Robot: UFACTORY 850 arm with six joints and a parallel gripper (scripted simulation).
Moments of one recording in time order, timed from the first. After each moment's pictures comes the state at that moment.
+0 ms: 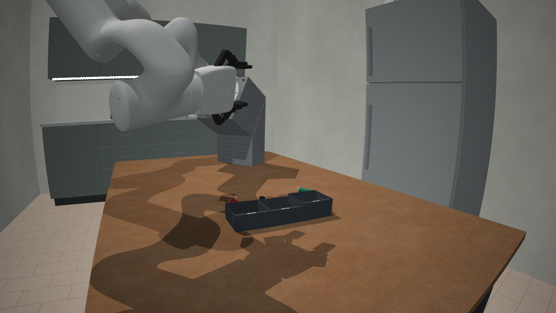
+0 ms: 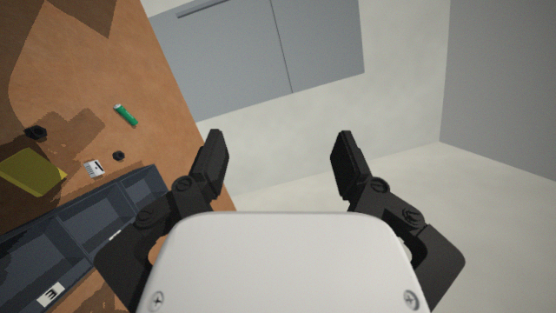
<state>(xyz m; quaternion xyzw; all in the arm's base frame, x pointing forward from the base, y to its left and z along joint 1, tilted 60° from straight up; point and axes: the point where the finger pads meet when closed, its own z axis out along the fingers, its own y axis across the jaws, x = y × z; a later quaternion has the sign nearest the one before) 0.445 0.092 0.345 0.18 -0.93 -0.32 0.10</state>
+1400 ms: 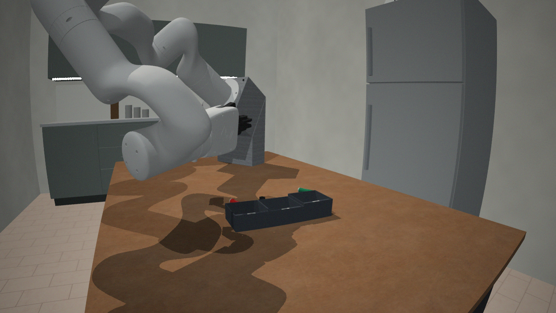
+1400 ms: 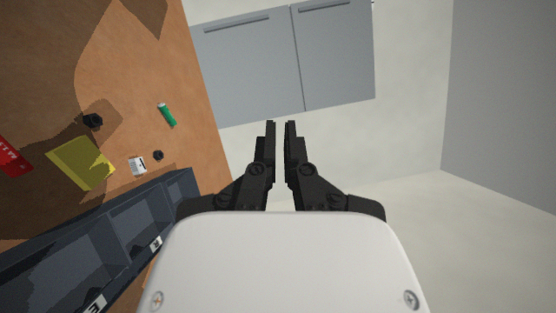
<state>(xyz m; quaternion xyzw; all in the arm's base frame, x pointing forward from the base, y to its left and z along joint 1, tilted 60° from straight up) 0.475 0.029 0.283 0.22 -0.92 -0.29 0.13</state>
